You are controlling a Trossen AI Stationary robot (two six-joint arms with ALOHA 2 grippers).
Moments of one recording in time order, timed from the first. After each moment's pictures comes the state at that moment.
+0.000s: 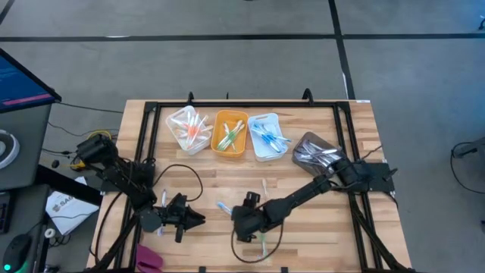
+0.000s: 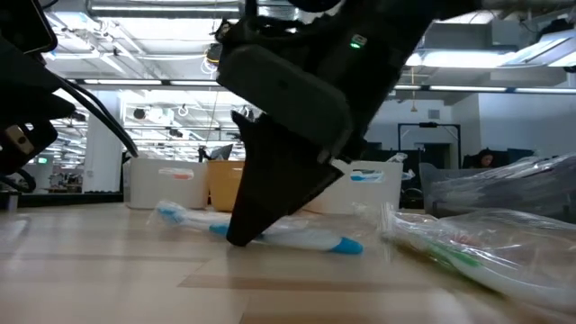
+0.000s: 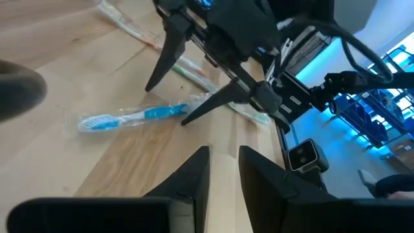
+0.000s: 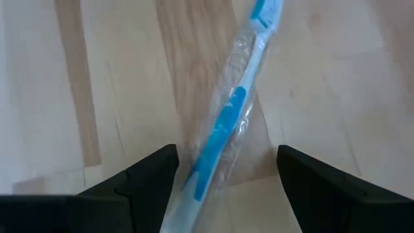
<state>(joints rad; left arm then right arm) -0.94 1.59 0.30 0.91 -0.85 -0.94 0.44 2.26 1.55 -0.43 0.40 0.55</state>
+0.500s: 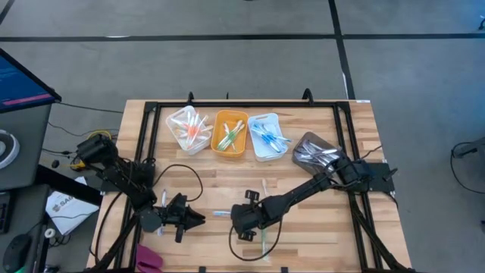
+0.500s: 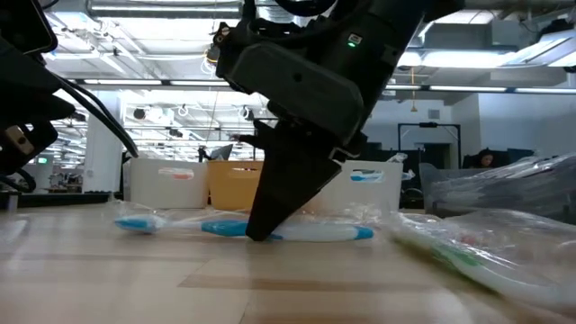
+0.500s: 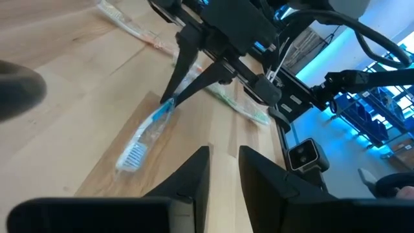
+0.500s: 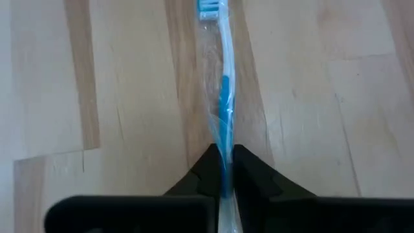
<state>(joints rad) -0.94 1.59 0.30 0.91 -0.84 -0.94 0.42 2.24 1.56 -0.49 0.29 0.51</state>
